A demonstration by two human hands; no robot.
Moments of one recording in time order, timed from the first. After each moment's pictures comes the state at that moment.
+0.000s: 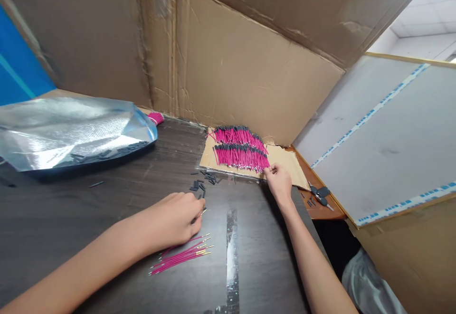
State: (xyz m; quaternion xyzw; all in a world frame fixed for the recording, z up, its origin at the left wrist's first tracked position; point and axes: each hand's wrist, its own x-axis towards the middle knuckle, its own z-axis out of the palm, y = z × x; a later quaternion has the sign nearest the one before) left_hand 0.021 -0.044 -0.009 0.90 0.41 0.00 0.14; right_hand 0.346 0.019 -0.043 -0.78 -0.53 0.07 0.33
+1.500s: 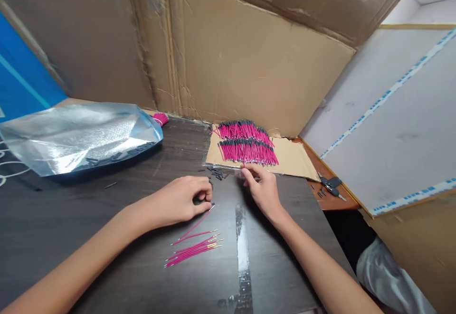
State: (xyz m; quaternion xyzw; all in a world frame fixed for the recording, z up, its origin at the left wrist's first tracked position) left_hand 0.010 -0.018 0.001 0.88 0.39 0.09 0.25; right_hand 0.263 -0.026 -0.038 -0.53 -0.64 0.27 0.49
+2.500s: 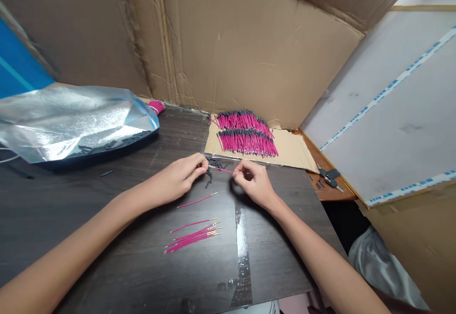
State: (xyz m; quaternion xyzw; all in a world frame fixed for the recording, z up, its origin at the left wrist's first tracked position) left_hand 0.003 -0.001 -0.012 0.85 0.41 0.19 0.27; right_hand 0.258 -0.031 -0.037 -0.47 -0.71 0.30 0.43
